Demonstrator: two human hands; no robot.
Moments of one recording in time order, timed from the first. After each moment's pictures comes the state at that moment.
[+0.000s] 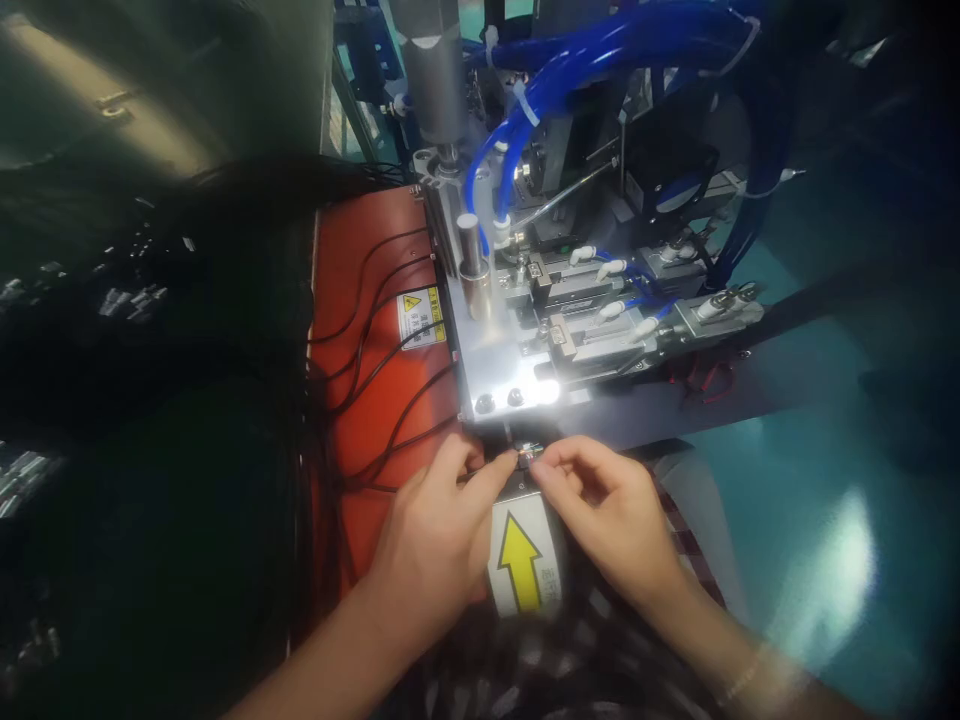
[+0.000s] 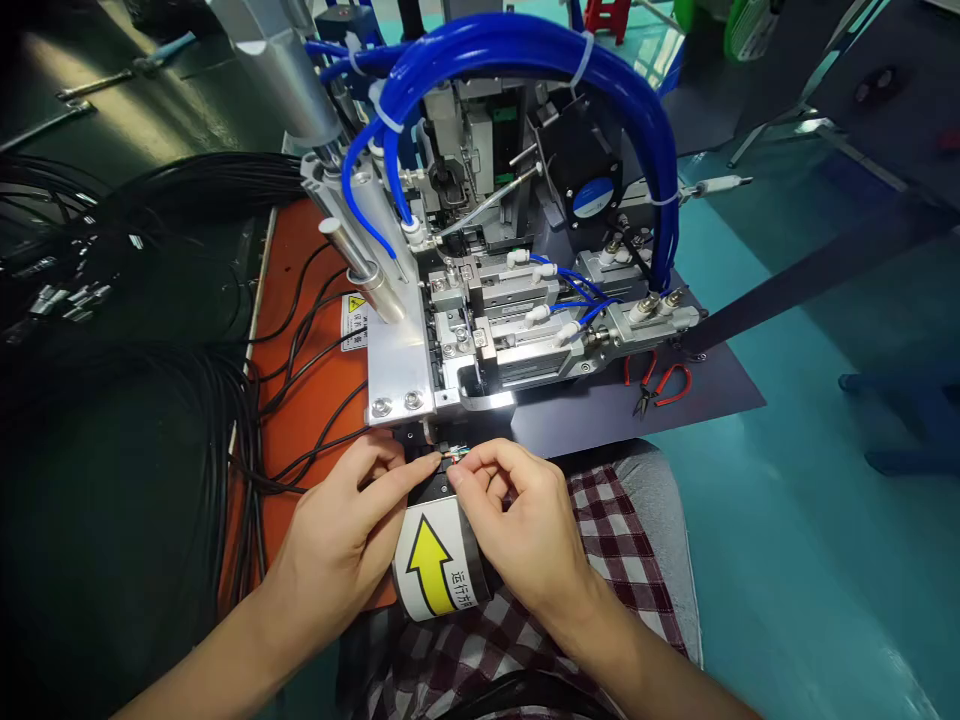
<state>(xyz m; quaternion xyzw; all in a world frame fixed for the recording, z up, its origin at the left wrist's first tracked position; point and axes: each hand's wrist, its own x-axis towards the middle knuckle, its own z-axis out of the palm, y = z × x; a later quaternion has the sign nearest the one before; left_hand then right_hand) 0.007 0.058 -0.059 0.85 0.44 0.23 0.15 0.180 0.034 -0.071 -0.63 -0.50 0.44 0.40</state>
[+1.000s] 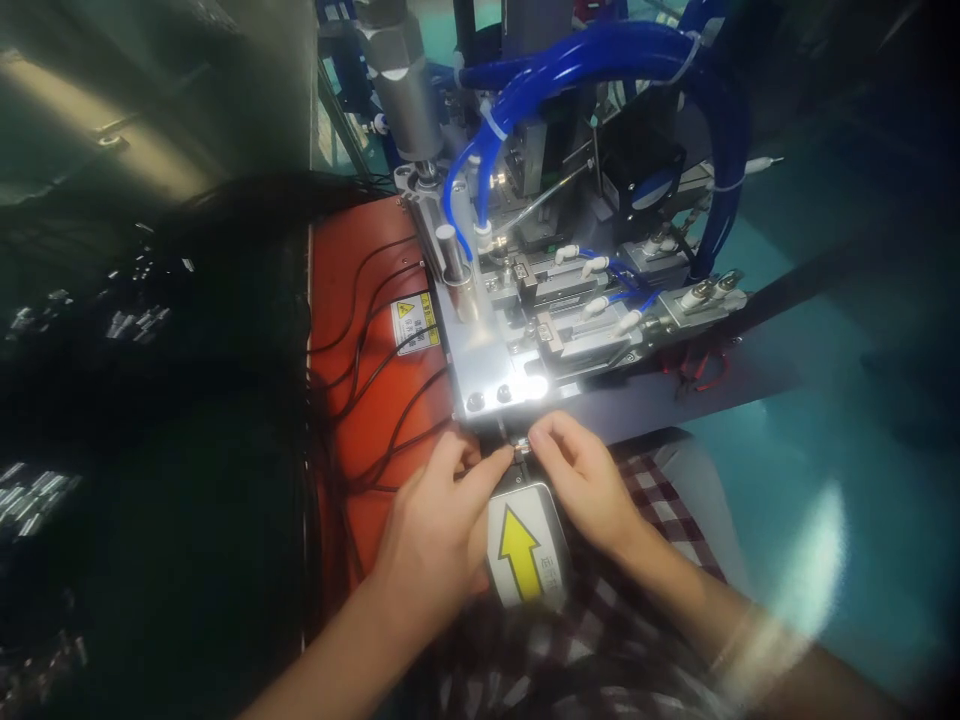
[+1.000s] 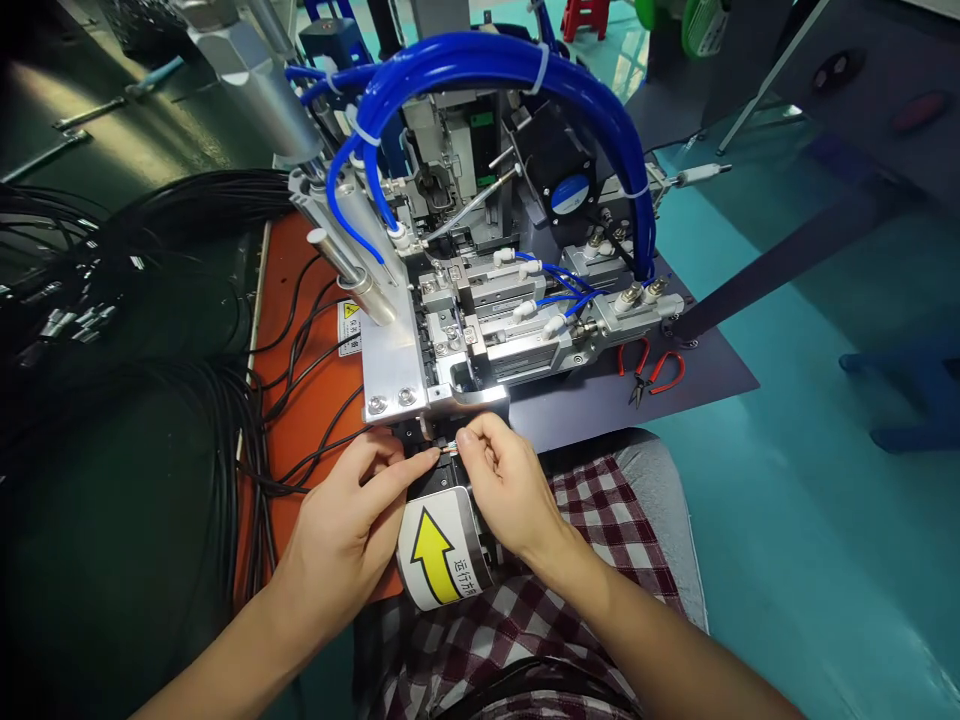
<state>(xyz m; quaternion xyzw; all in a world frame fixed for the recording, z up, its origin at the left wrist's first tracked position) 0.007 0.060 -0.057 0.86 0.43 0.23 0.15 0.178 0.052 -0.093 -0.59 -0.49 0.49 0.42</state>
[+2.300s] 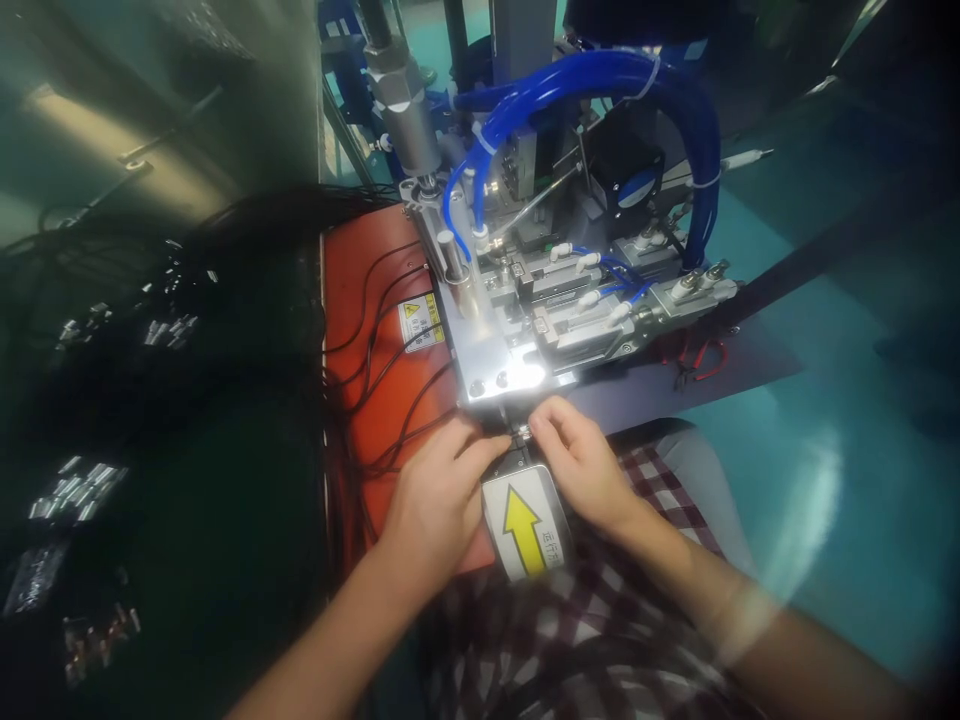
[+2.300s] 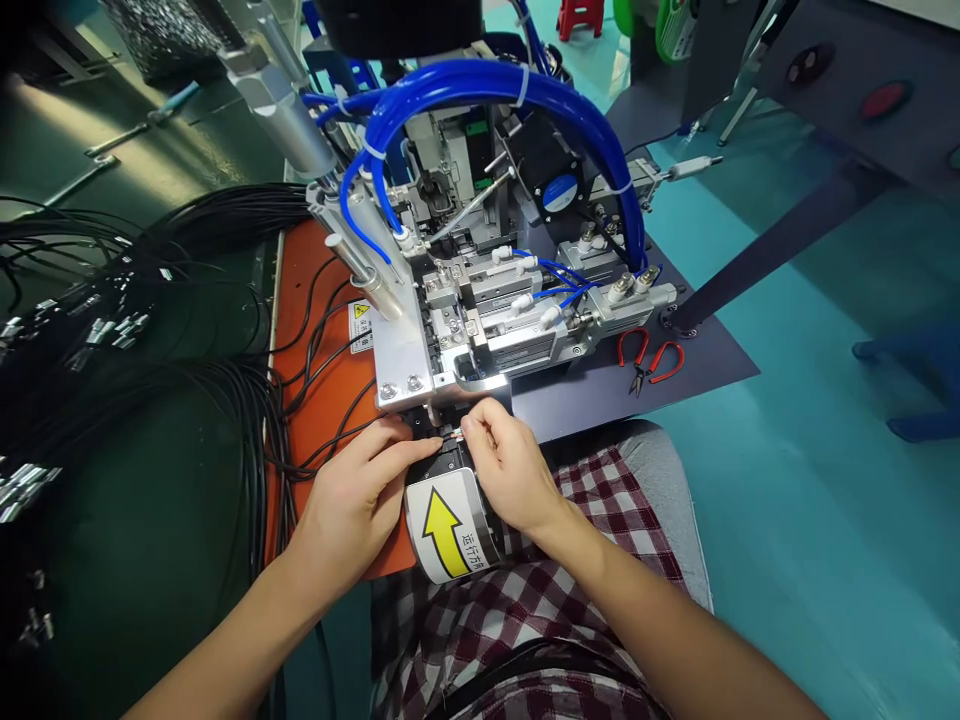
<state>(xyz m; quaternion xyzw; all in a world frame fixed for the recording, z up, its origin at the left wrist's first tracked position) 0.004 0.069 -0.050 0.87 0.40 0.24 0.16 0.178 0.053 -0.093 -0.57 -0.55 0.43 0.43</state>
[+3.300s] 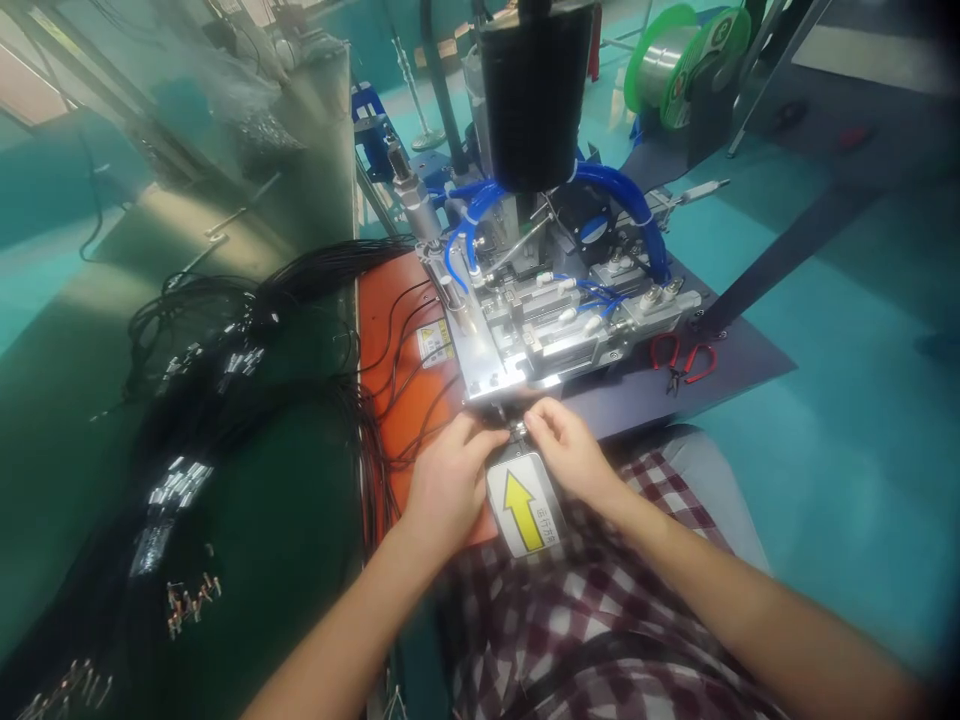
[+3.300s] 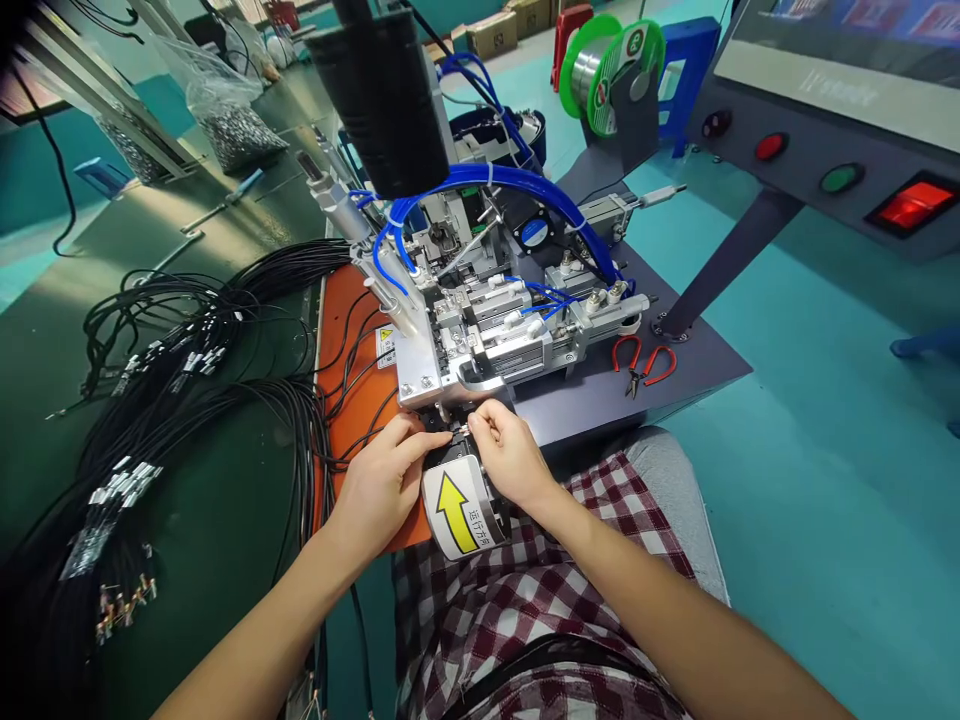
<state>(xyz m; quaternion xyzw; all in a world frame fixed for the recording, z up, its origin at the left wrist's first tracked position) 0.007 0.063 -0.048 0.88 0.44 0.17 0.09 0.176 0.054 -0.101 -0.55 -0.53 0.45 0.47</state>
